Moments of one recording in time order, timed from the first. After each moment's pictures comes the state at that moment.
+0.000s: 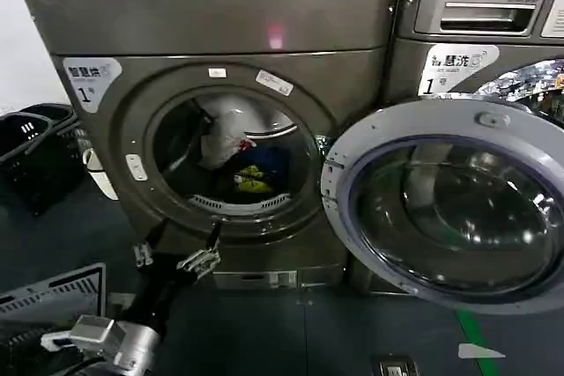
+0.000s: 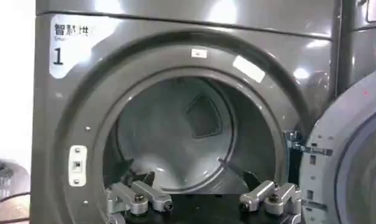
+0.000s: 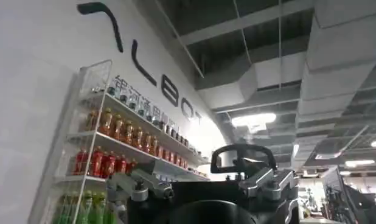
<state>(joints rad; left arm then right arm) 1.51 -1.54 -0.57 -2.54 -0.06 0.53 0.10 -1.63 0.98 2.25 1.89 0.72 -0.29 0.00</state>
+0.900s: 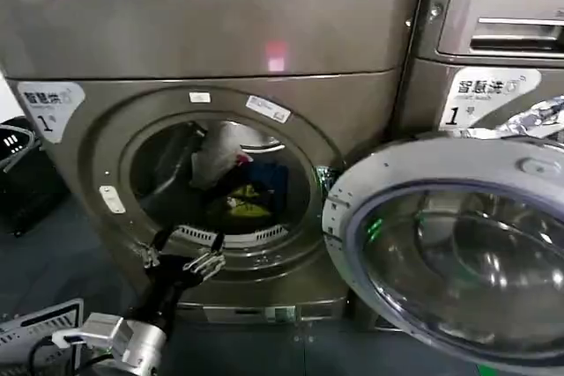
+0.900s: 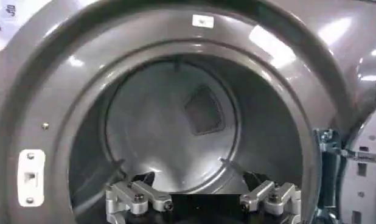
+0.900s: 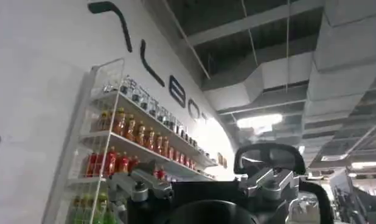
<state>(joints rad) 1.50 -1.54 -0.56 -2.53 -0.06 0.53 0.11 -1.64 0.99 2.25 1.90 0.71 -0.28 -0.01</state>
